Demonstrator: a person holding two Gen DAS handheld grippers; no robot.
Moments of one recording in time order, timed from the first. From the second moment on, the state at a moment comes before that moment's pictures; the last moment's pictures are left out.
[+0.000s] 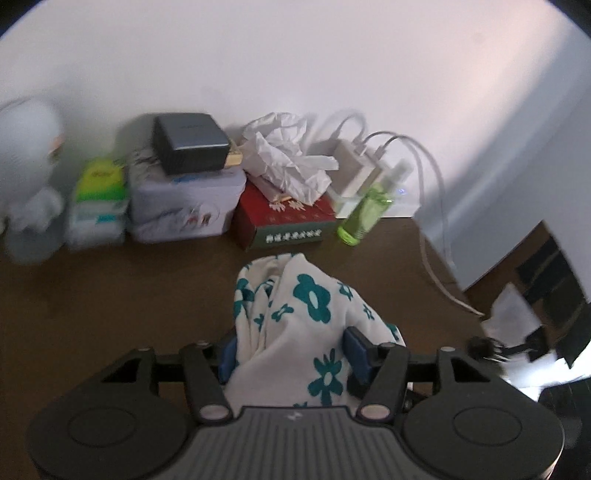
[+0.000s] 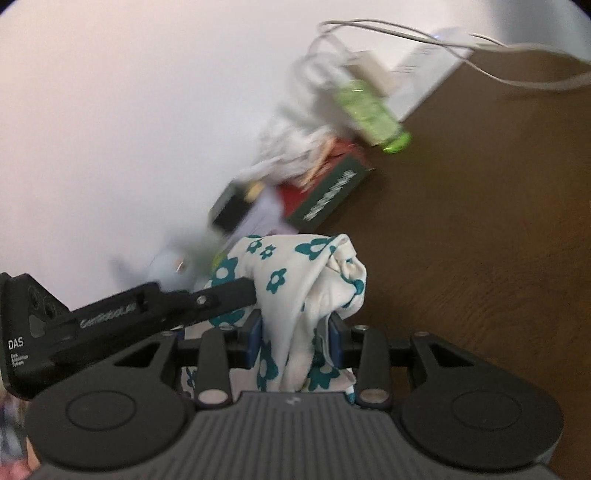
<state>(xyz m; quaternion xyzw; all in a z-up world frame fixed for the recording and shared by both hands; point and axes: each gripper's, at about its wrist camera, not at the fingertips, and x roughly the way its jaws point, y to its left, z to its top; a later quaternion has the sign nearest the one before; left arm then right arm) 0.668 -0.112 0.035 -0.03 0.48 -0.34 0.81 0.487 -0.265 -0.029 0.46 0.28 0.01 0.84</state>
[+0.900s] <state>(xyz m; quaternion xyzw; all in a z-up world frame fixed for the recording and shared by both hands) 0.651 -0.054 0.038 -0.19 0.39 -0.23 0.87 0.490 -0.274 -0.022 0.41 0.17 -0.08 0.89</state>
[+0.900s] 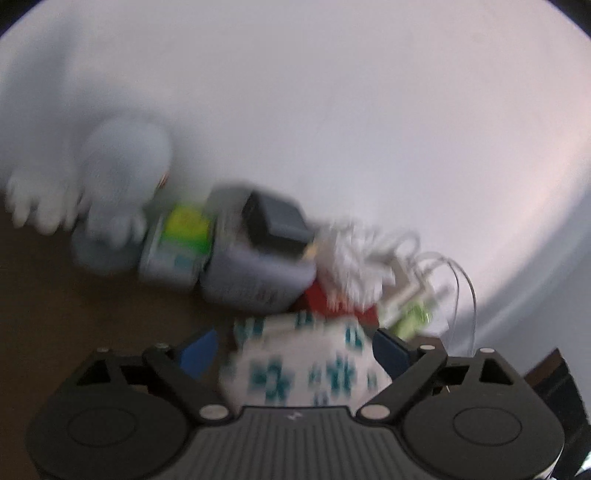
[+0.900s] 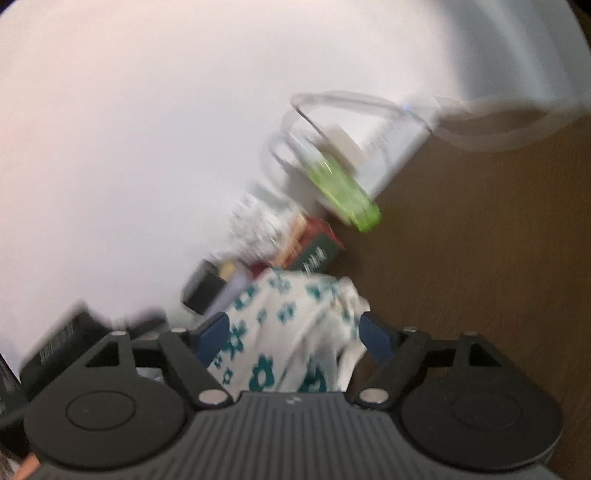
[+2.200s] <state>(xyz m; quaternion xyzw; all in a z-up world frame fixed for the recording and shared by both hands) 0.652 -0.112 0.001 -0.14 0.33 -0.18 0.91 0.589 -0.267 -0.016 0.17 0.25 0.06 0.95</state>
